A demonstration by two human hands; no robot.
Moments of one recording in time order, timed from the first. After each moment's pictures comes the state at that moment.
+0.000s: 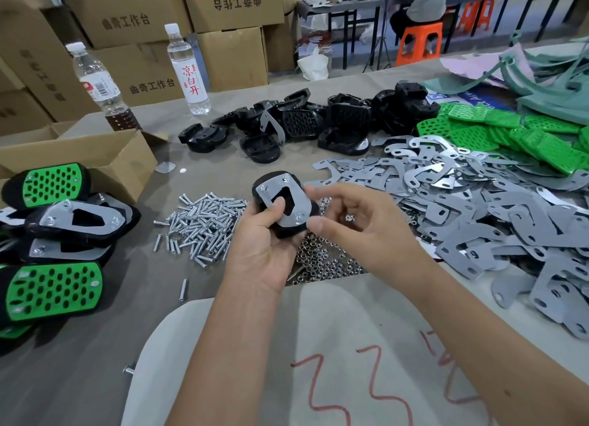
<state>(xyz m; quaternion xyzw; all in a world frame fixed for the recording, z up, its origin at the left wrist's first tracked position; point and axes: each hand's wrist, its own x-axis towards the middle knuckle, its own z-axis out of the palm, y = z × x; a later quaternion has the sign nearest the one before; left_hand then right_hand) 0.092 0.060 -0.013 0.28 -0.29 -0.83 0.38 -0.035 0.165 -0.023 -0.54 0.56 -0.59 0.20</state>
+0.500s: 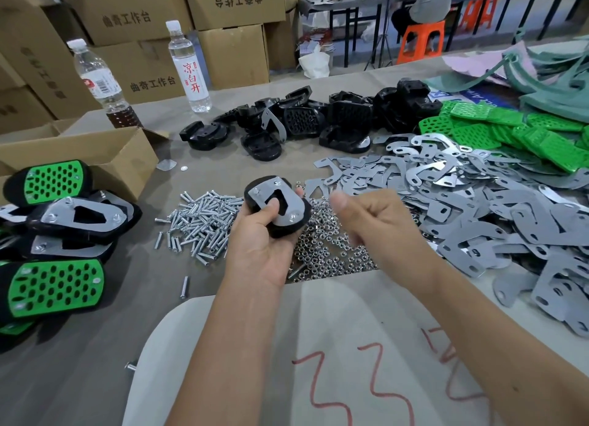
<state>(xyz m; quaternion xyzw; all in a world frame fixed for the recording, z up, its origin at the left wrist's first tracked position) 0.090 0.059 -0.009 0.30 -0.24 -0.82 0.43 -0.032 0.169 -0.016 -0.53 0.56 -0.59 0.23</state>
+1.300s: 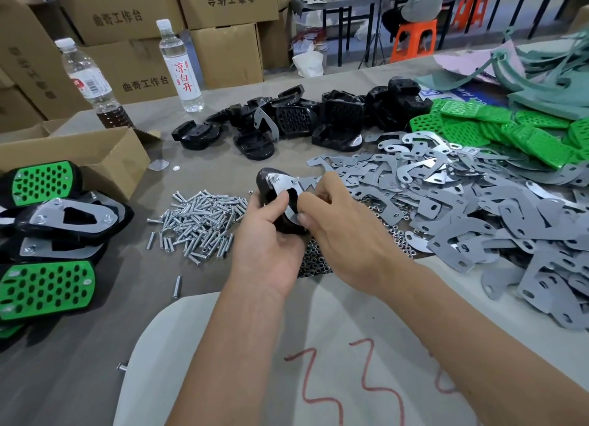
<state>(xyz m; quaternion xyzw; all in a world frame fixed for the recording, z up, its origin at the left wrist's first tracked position) 0.085 0.085 0.000 0.26 -0.27 -0.84 0.38 -0.016 0.160 -0.013 -0.64 0.70 -0.32 -0.02</state>
